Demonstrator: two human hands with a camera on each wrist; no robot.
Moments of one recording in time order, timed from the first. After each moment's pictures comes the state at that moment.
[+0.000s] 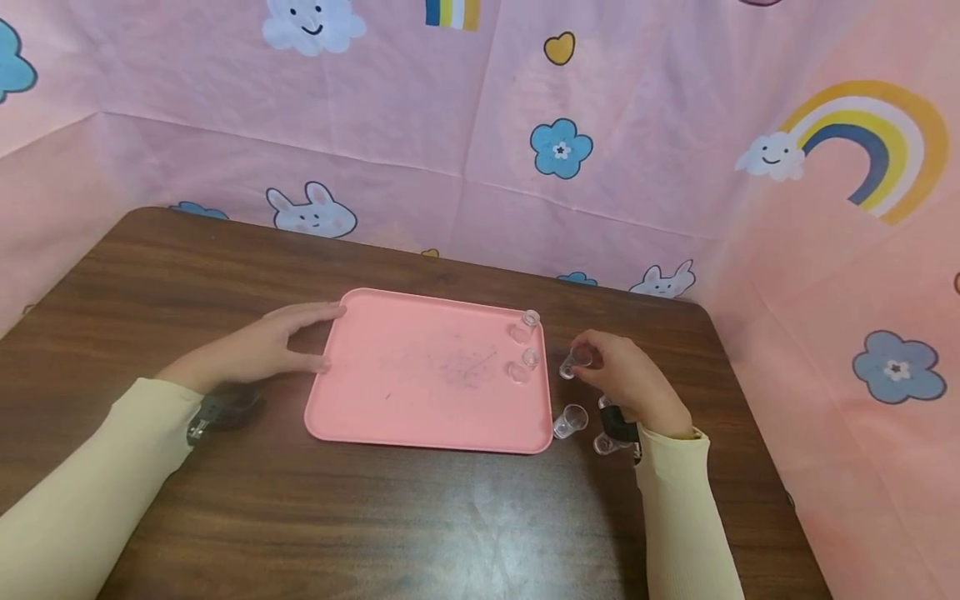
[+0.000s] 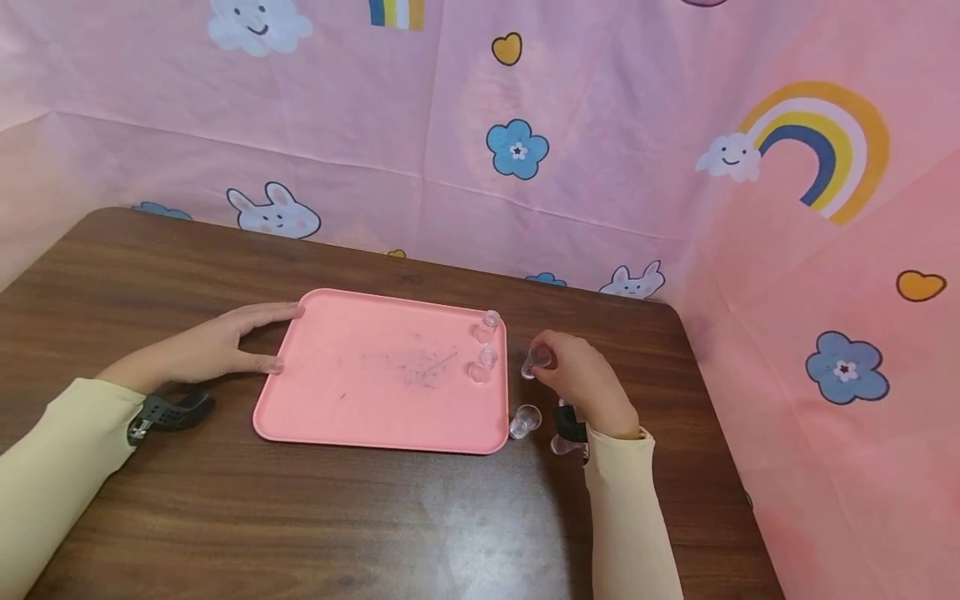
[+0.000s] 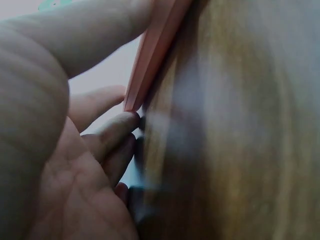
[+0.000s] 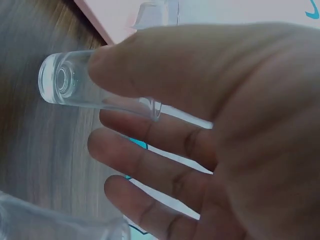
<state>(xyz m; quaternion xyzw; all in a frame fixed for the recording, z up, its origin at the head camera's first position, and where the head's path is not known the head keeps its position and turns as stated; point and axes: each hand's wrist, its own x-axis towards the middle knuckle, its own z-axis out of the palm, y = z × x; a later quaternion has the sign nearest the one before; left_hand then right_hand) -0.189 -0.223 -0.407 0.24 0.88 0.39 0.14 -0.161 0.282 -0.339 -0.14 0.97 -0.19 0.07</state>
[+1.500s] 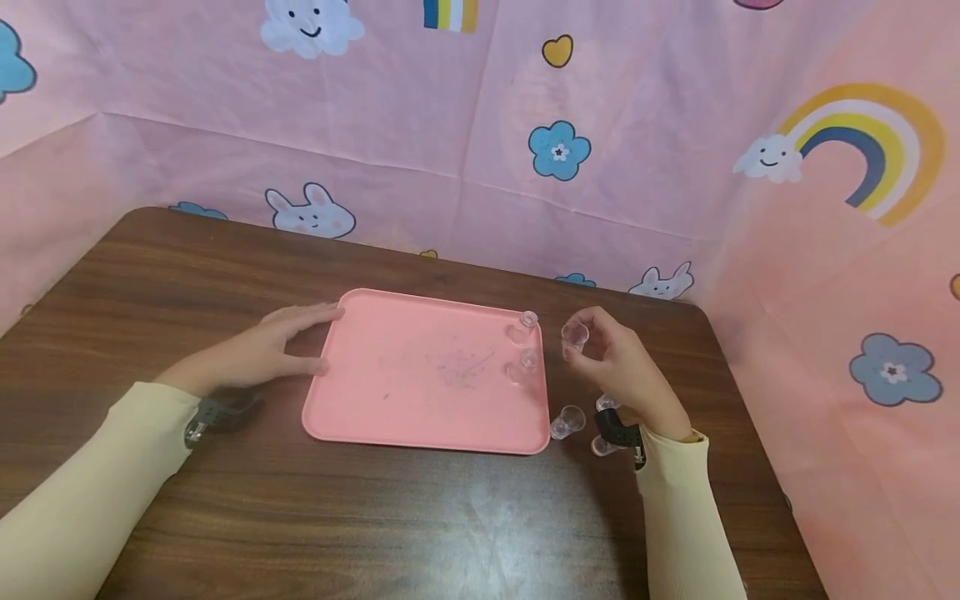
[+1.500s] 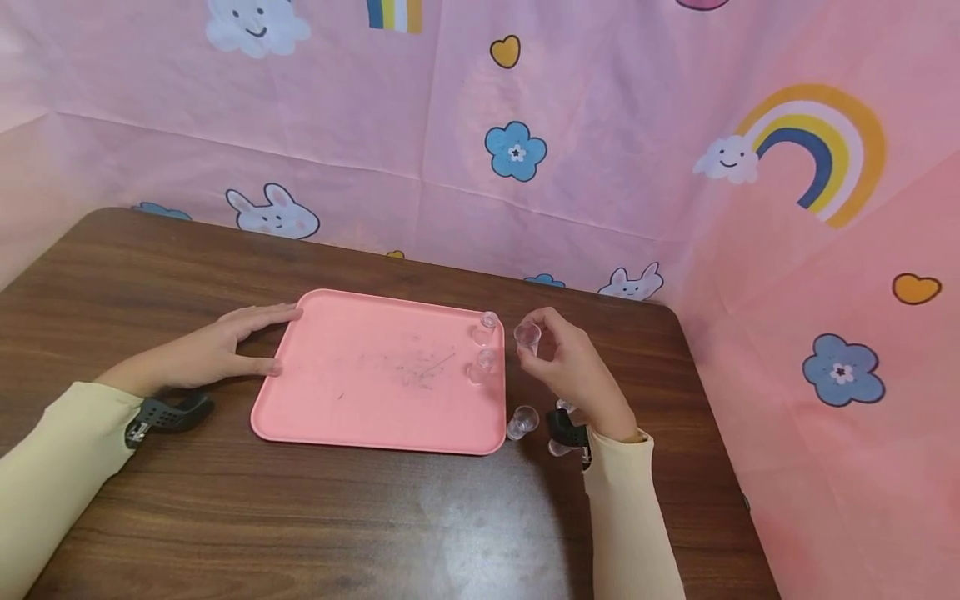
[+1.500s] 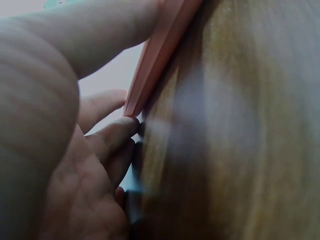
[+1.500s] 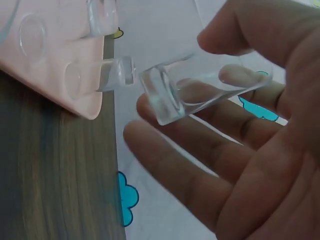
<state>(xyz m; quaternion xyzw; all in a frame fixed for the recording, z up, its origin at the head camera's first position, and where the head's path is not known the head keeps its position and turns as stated) -0.185 -0.225 -0.412 0.23 0.88 0.38 0.12 -0.156 0.271 -0.326 -0.20 0.89 -0.41 -0.01</state>
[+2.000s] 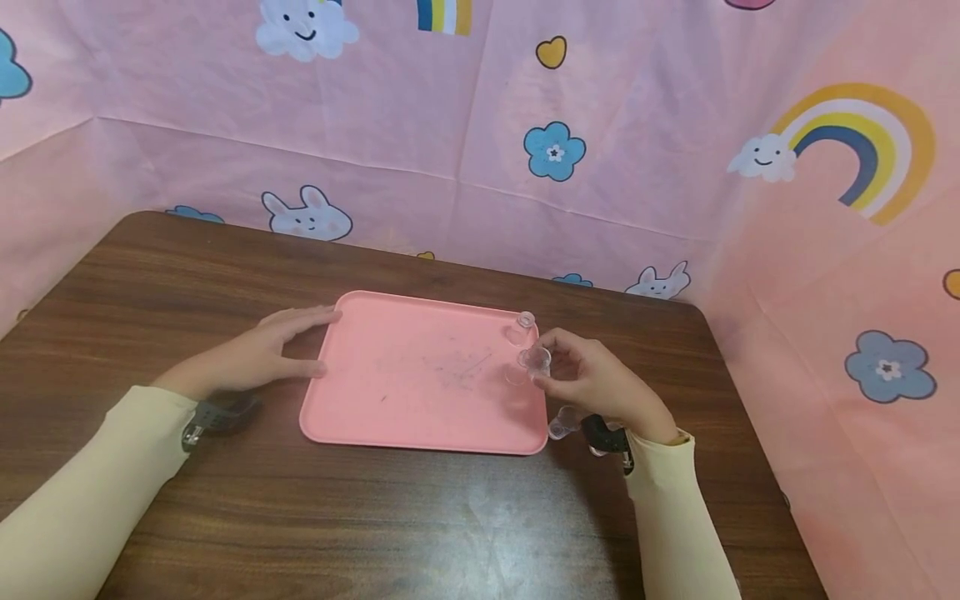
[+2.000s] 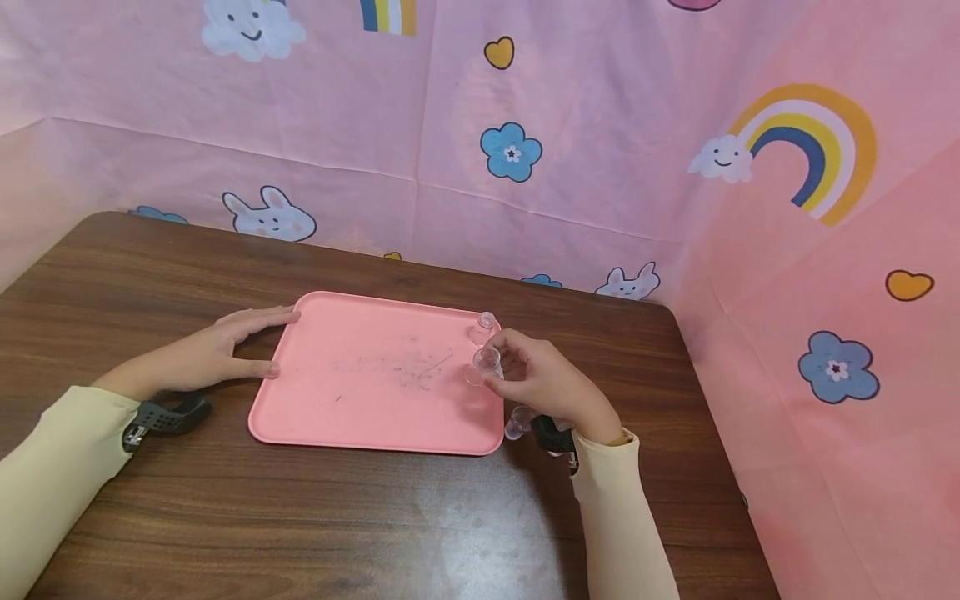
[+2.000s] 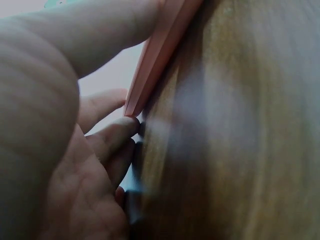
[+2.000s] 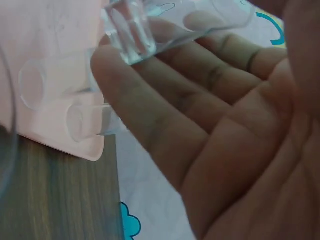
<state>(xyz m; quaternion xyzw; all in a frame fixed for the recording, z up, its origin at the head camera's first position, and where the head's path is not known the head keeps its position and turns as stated) -0.185 -0.224 -0.413 0.24 0.89 0.38 0.12 -0.147 0.252 -0.327 -0.25 0.86 -0.43 0.14</state>
